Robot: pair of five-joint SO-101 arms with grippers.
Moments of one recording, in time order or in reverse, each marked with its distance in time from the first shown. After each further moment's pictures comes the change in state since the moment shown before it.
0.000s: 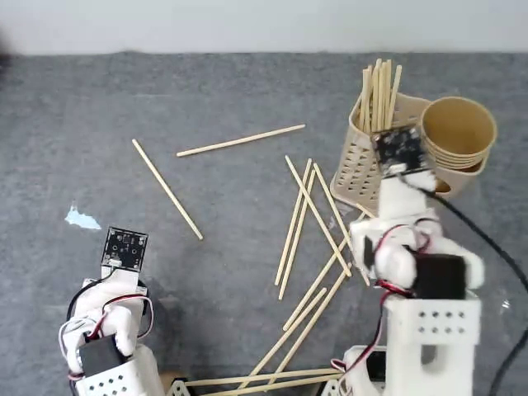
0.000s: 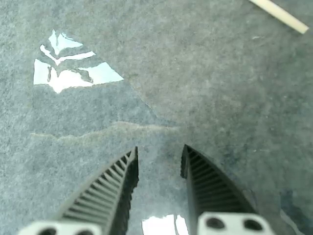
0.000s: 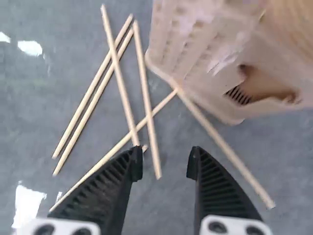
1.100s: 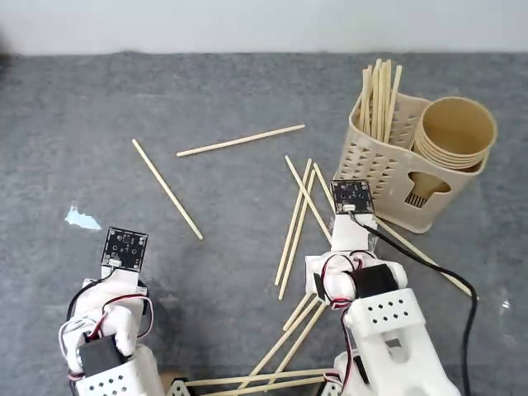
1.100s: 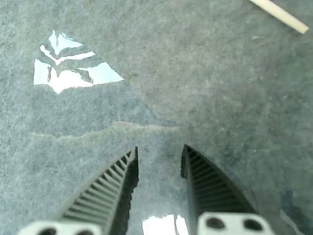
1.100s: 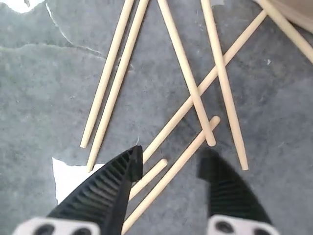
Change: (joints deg) left arm 0.0 0.0 0.0 0.0 0.0; right arm -14.1 0.5 32.1 -22.1 -22.6
